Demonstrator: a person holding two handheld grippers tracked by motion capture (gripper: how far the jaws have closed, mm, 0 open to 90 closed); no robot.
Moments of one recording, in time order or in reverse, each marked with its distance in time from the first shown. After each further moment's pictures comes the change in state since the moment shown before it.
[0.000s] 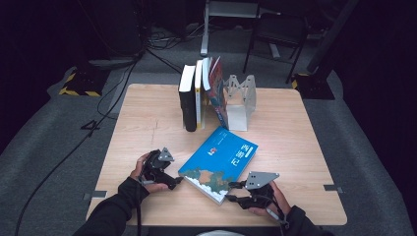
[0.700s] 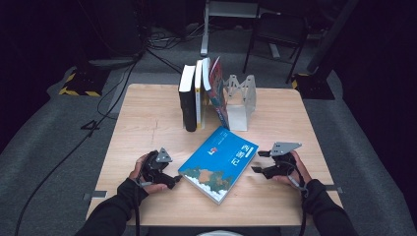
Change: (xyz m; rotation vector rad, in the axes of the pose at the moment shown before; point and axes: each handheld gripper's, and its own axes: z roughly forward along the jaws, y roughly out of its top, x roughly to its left) left arm -0.003 -0.008 -0.004 -0.042 0.037 -0.012; right arm -0.125 -0.032 -0.032 0.056 -0.135 0.049
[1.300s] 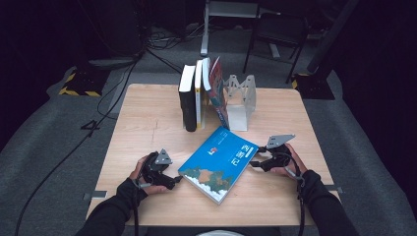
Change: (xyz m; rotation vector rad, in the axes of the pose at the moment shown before) left arm -0.002 -0.002 -0.001 -0.024 -0.030 0.028; right arm -0.029 0.001 0.019 0.031 0.075 0.004
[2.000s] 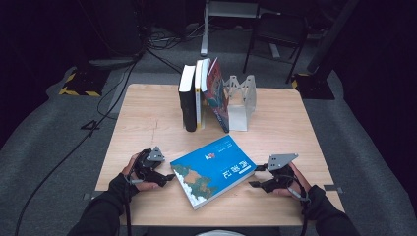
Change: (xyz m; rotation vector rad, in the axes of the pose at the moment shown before) left arm 0.023 -0.006 -0.009 0.022 -0.037 0.032; right arm 0.073 -0.006 -0.023 -0.005 0.067 -0.082
